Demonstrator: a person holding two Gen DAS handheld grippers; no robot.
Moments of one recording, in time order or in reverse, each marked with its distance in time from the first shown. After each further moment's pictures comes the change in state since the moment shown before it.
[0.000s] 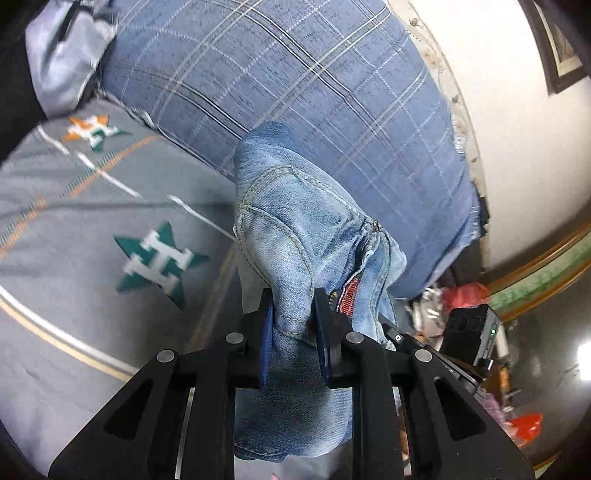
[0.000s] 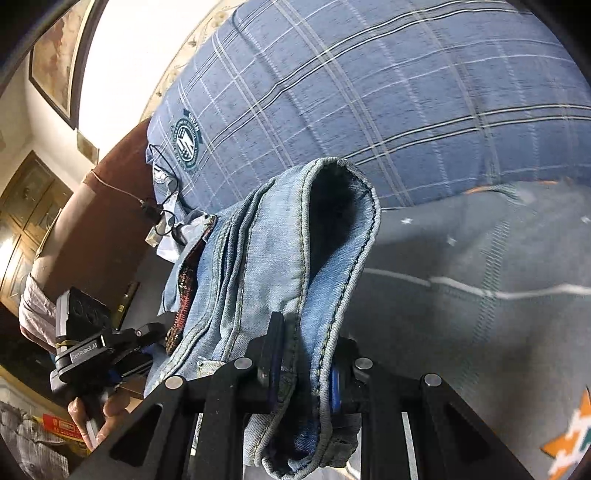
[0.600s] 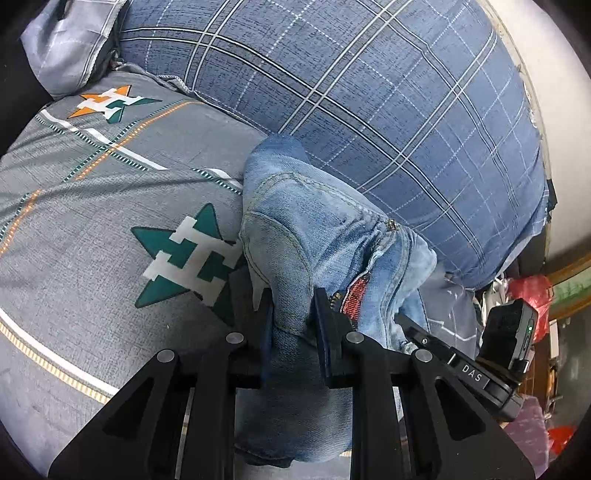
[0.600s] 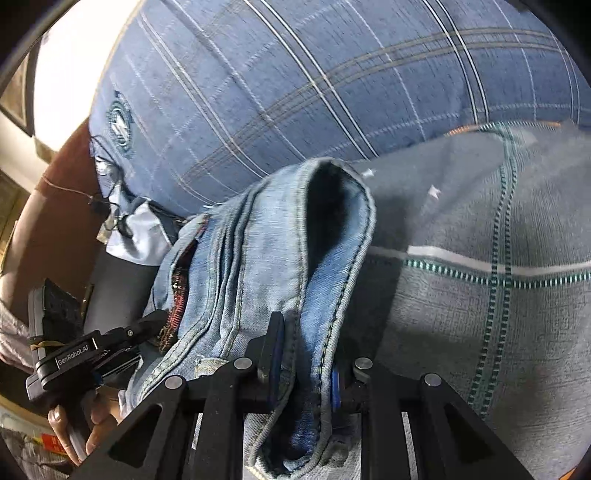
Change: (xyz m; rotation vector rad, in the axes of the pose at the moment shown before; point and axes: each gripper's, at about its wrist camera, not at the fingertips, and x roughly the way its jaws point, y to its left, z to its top) left arm 0.077 0.034 -0.002 -0.012 0.087 0.211; right arm 0.072 -0.065 -0.008 0.108 0.110 -0.103
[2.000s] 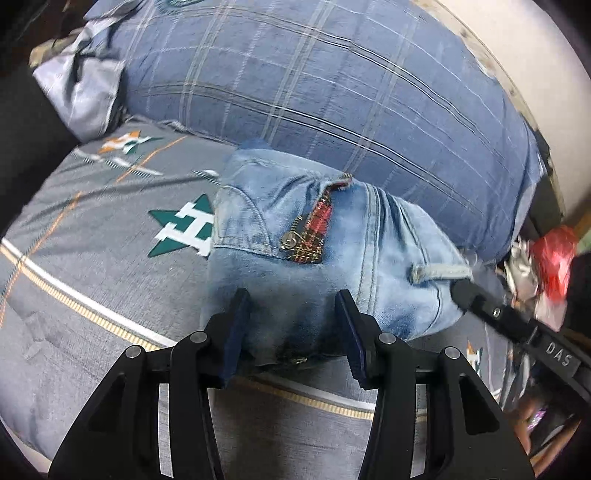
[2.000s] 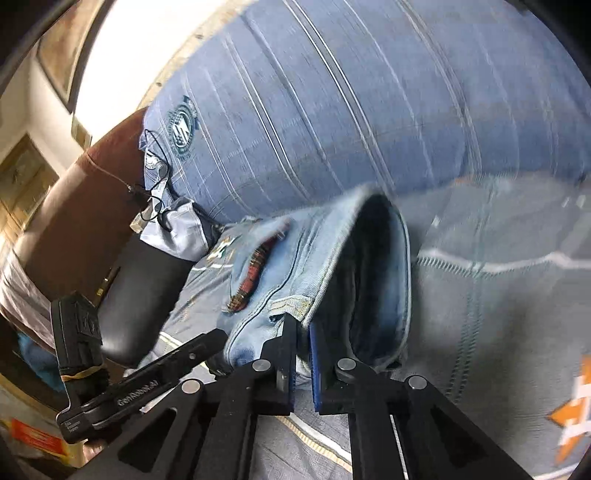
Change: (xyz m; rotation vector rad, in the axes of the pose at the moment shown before) left arm -0.035 -0.055 -0.090 0.212 -0.174 0.142; right arm -0.095 0.057 -0.053 -0.175 -0.175 -0.034
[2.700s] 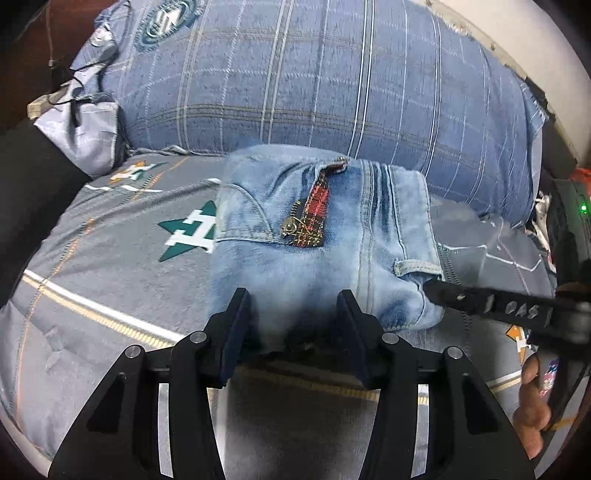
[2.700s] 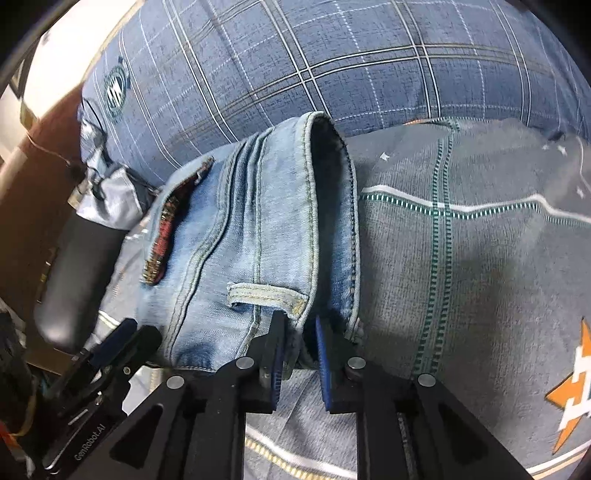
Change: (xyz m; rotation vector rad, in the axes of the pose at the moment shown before) left arm 0.002 -0.015 -0.035 0.163 -0.094 0.126; right arm 0.050 -0.039 -0.025 0.091 0.169 -0.133
